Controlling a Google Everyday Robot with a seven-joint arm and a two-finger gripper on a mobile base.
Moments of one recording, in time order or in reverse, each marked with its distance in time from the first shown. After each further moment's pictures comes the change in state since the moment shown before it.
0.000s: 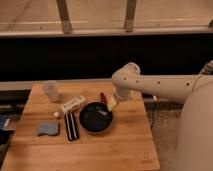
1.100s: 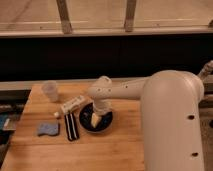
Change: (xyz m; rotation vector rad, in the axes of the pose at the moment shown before) arm 0.003 0.115 0.082 -0.083 0.178 -0.250
